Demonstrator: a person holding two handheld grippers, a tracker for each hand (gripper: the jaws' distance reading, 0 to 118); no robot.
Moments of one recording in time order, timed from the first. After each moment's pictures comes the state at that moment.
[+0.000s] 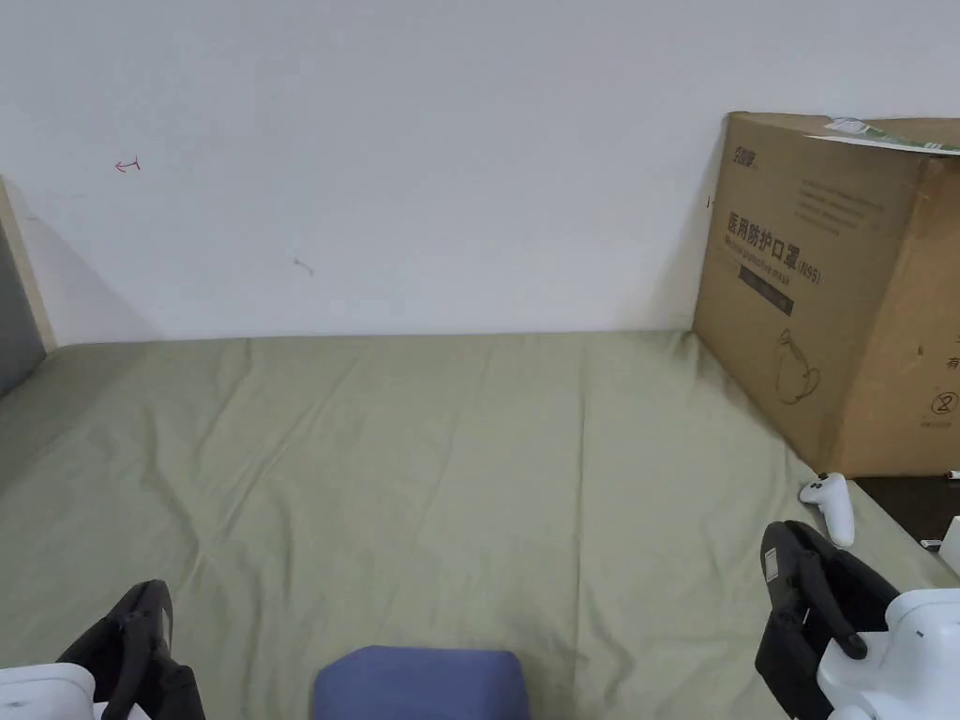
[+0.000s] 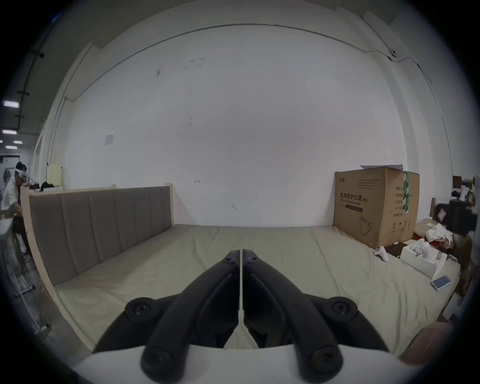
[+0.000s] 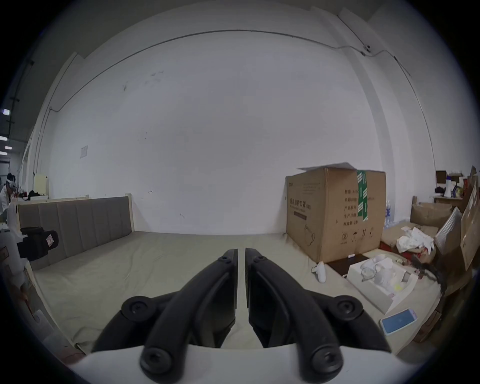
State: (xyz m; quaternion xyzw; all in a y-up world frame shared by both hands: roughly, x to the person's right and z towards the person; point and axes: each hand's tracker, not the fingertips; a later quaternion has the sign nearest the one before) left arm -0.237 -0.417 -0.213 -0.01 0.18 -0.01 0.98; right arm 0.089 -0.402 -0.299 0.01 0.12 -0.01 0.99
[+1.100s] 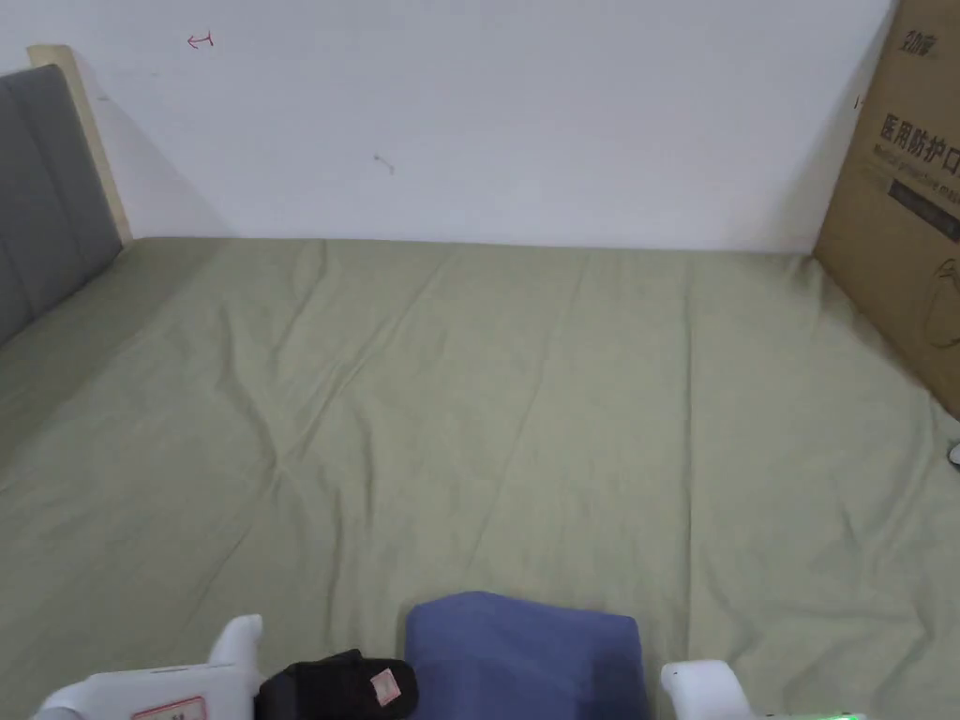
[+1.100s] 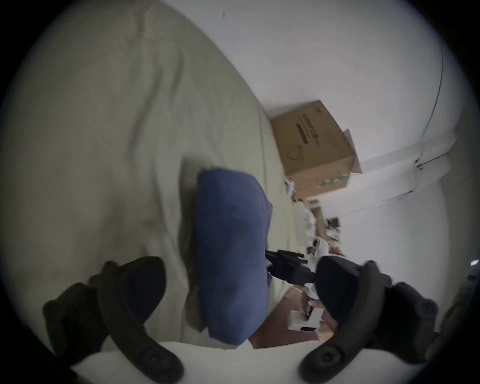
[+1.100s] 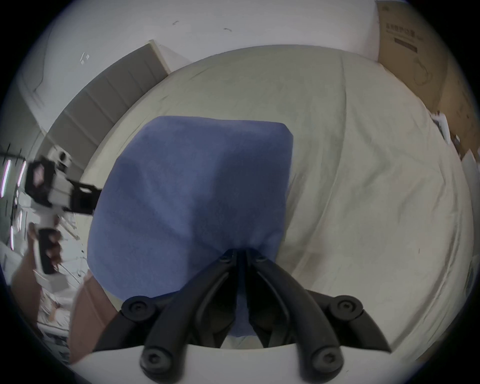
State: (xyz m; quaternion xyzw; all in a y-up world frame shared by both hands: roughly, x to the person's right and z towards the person) left arm -0.402 -0.583 -0.352 -0.38 -0.21 0.48 0.76; right arm -0.023 -0.579 -0.434 -0.53 0.29 0.01 0.80
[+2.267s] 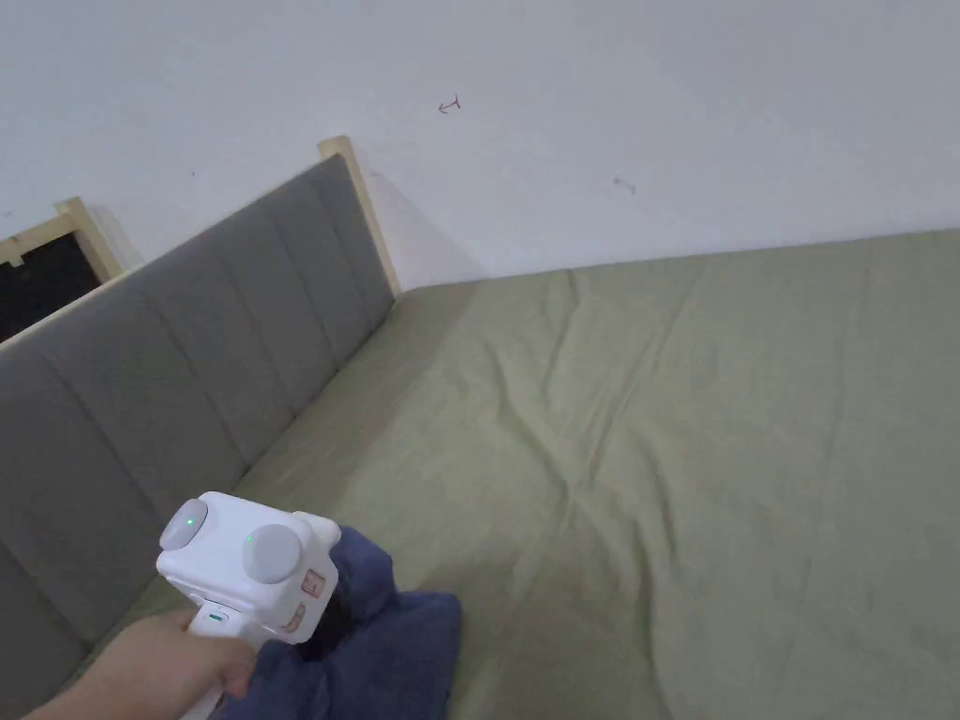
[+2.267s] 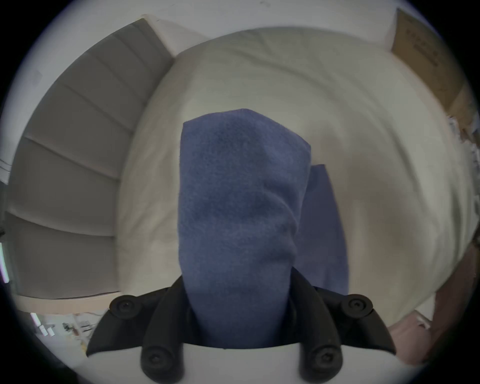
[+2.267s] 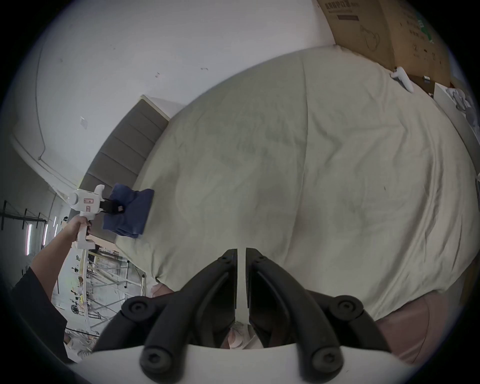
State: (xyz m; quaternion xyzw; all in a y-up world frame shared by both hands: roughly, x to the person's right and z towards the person) left arm -0.619 -0.498 -0.360 -0.61 0.20 -0.06 0.76; right arm 0.027 -0.503 -0.369 -0.51 0.27 -0.14 0.80
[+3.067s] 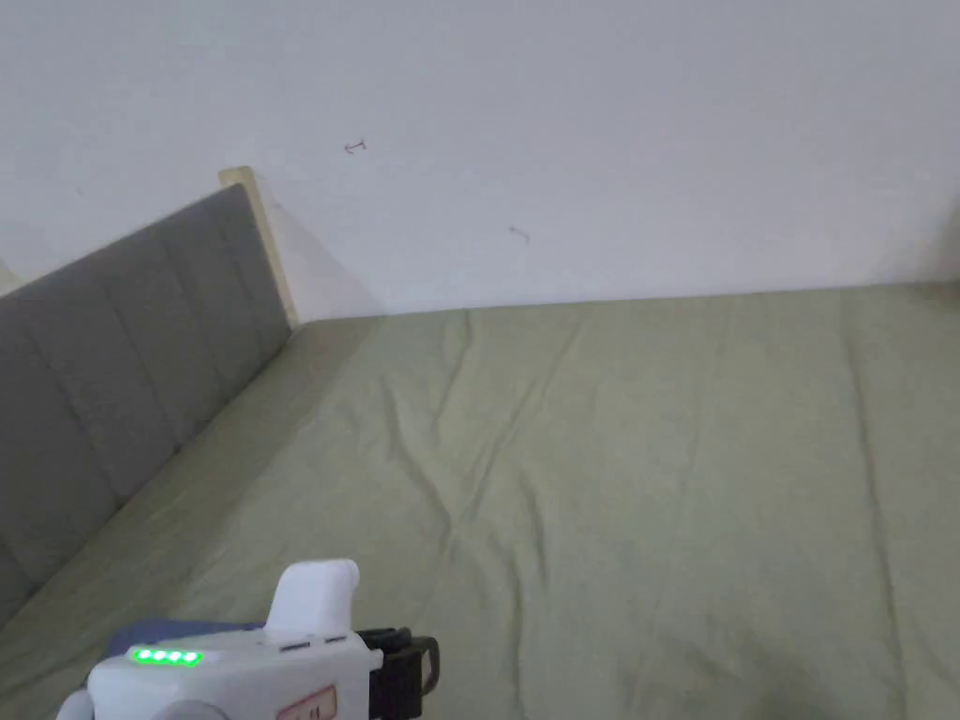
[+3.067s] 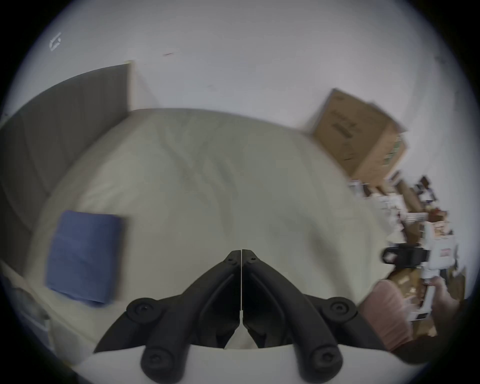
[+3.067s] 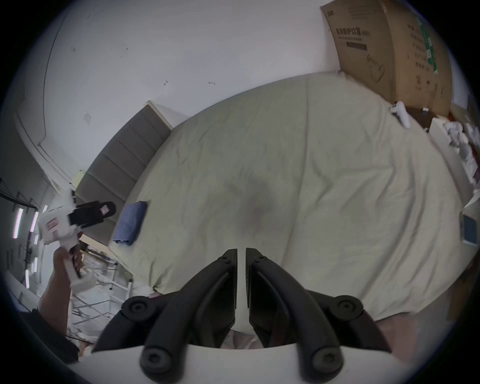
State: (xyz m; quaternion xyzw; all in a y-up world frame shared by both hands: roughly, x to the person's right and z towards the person) left arm -0.401 -0.421 -0.276 -0.33 -0.03 0.16 0.93; right arm 0.036 -0.447 -0.377 -0.46 0.27 -0.10 0.84
